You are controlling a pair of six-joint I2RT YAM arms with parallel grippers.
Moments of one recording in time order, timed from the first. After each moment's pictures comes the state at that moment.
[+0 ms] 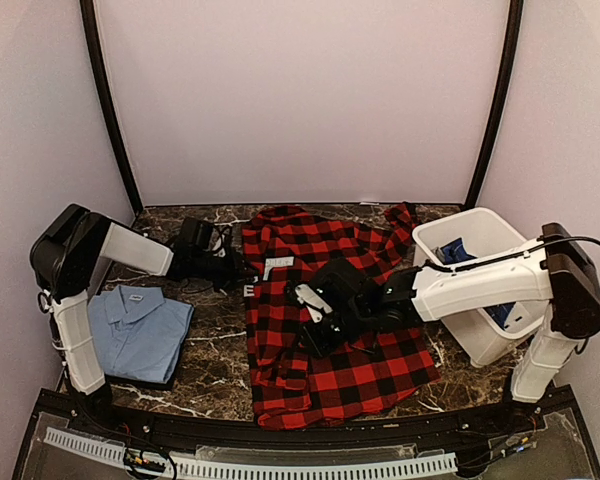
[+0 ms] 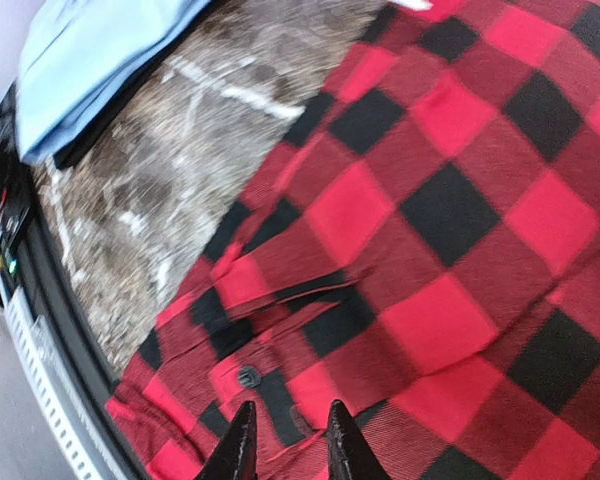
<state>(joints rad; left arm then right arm) -0.41 1.94 1.02 0.20 0.52 -0.88 1.15 1.71 1.09 -0.26 -0.11 0.41</state>
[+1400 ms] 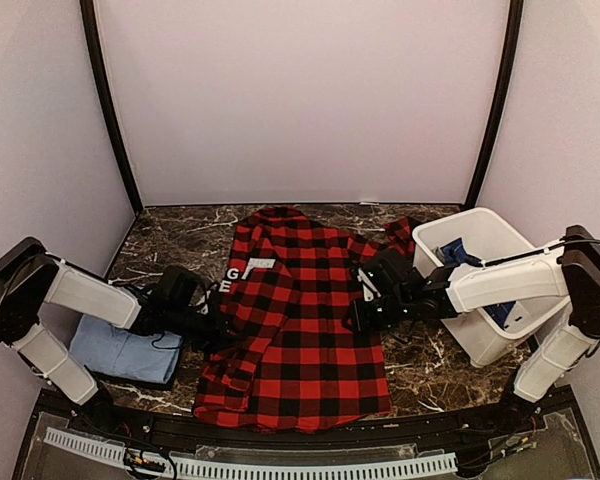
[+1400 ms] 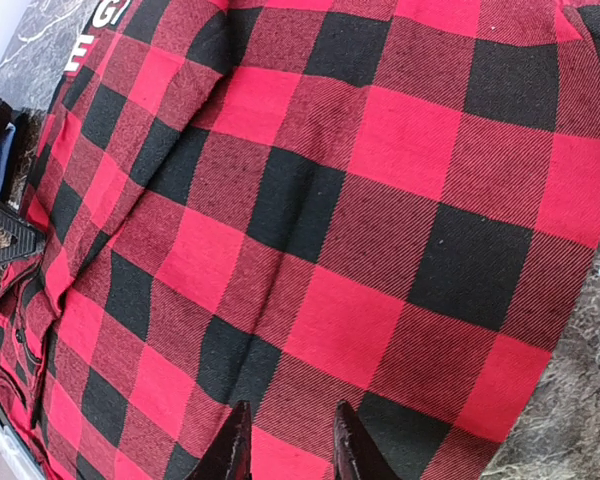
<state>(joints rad) -0.60 1.55 0.51 0.16 0.47 -1.02 0.90 1.58 0.83 -0.16 -0.02 0.60</state>
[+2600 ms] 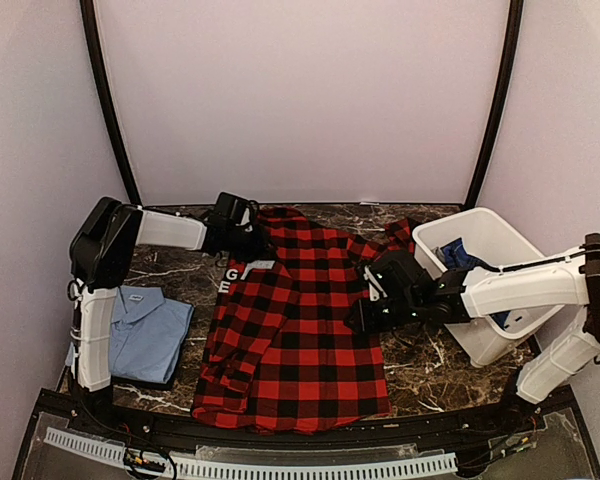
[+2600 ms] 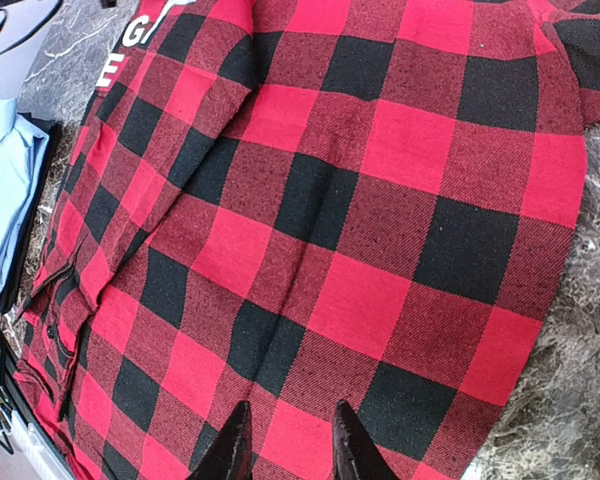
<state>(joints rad) -0.49 2.16 1.47 -0.04 0.25 -0.74 0.93 1.48 0.80 -0.16 0.00 0.65</state>
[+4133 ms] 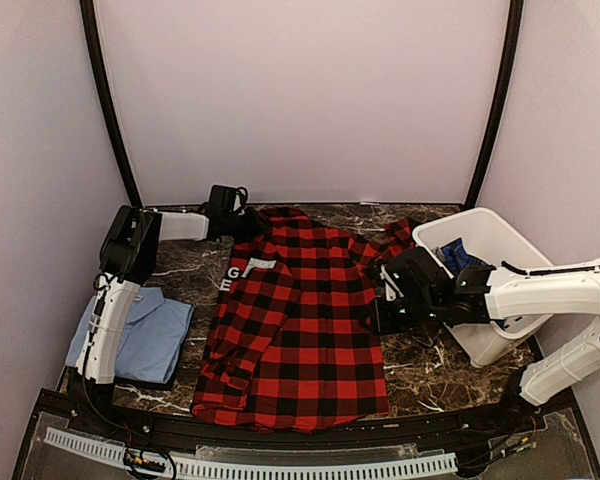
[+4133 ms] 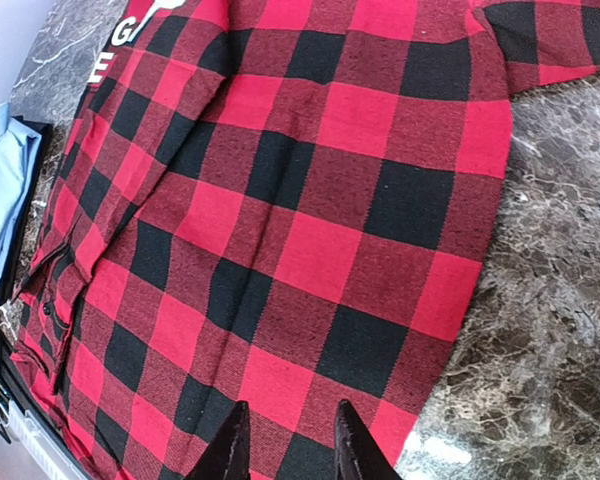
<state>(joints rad) -0.34 2.53 1.92 0.04 0.35 -0.80 0.93 1.33 0.76 -0.31 0.04 0.68</state>
